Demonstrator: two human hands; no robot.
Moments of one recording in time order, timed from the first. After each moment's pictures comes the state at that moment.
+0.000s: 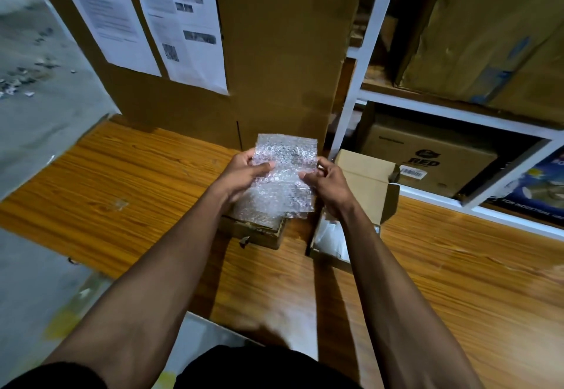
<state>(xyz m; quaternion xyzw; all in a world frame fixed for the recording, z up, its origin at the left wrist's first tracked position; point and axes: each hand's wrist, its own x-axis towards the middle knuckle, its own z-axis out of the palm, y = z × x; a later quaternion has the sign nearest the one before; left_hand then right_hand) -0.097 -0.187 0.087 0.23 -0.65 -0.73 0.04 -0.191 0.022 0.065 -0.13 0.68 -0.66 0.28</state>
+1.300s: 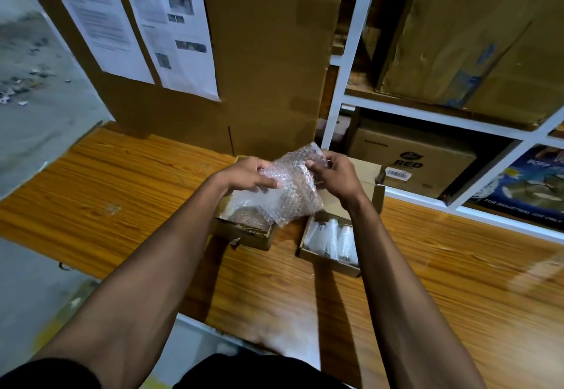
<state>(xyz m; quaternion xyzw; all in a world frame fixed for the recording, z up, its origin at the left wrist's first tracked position) -0.105 -0.172 0.116 0.14 -0.85 -0.50 -0.13 -0.197 0.059 0.112 -0.20 0.77 -0.59 0.15</state>
